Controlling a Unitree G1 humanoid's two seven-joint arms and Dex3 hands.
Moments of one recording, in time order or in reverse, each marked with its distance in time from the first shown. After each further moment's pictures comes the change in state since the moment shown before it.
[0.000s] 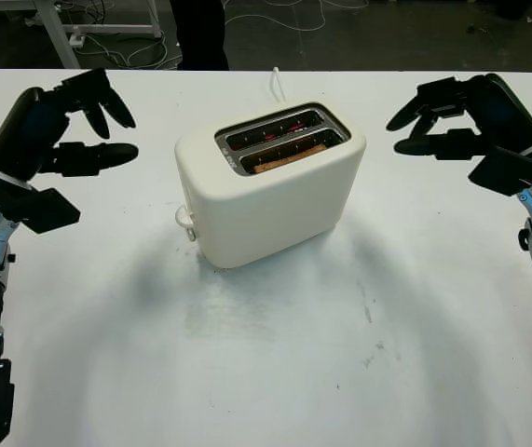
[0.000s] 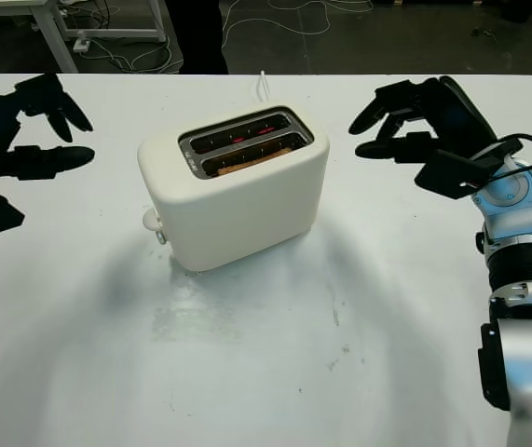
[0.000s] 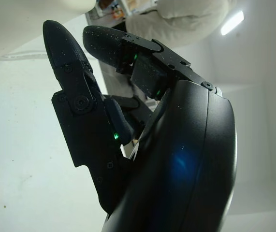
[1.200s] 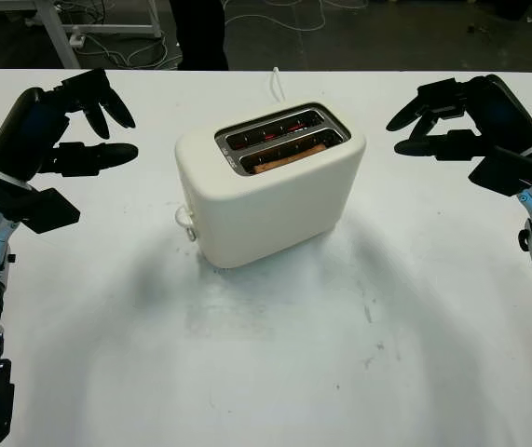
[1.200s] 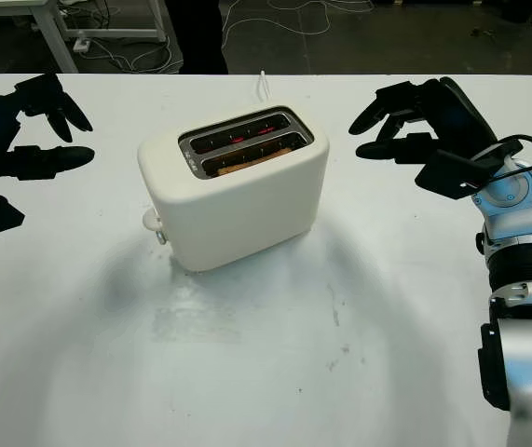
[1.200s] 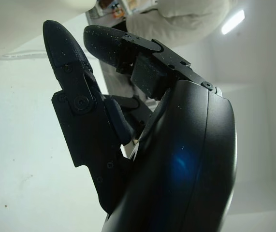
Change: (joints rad) left arm 0.000 0.000 0.000 0.001 0.000 0.000 0.000; right arm 0.000 0.000 0.000 0.004 0.000 0.000 0.000
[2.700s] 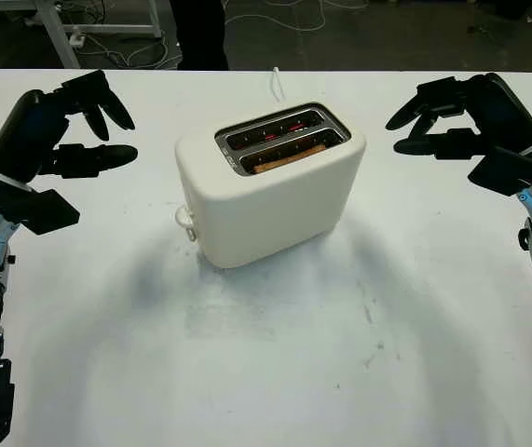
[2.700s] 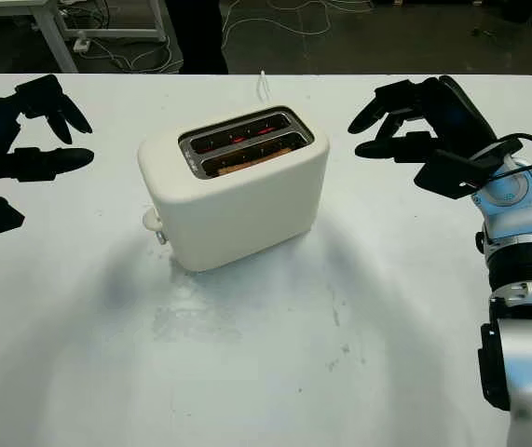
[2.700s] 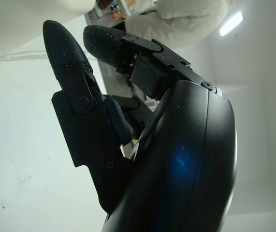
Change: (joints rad) left arm 0.000 0.000 0.000 0.016 0.000 -0.017 0.000; right arm 0.000 0.000 0.001 -0.009 -0.004 0.000 -0.005
